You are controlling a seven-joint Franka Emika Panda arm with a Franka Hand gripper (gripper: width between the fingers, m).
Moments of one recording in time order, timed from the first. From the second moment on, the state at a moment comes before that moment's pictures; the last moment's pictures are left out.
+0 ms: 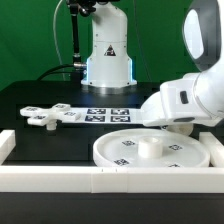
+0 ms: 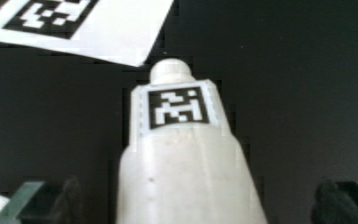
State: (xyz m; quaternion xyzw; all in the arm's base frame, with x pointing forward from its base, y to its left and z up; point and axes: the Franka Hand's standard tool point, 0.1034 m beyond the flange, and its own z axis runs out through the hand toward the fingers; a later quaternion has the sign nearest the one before) arm 0.467 0.121 0.018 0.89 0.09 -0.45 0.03
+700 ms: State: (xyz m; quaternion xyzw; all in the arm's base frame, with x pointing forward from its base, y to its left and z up) arm 0.462 0.124 0.010 0.89 0.09 -0.45 0.04
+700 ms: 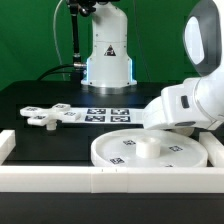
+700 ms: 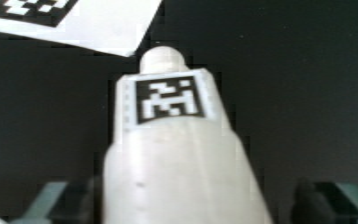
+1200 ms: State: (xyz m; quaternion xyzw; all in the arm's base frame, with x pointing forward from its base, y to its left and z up) arm 0.468 0.120 0.024 0.89 0.11 -0.45 0.02
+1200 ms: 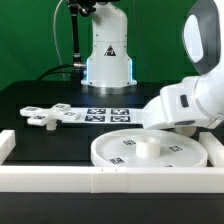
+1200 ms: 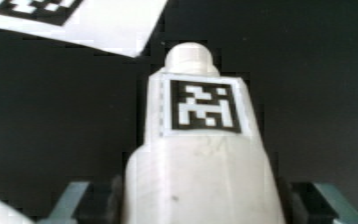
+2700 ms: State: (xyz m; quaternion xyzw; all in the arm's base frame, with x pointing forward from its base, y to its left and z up) arm 0.540 0.080 0.102 0.97 0.15 -0.19 -0.04
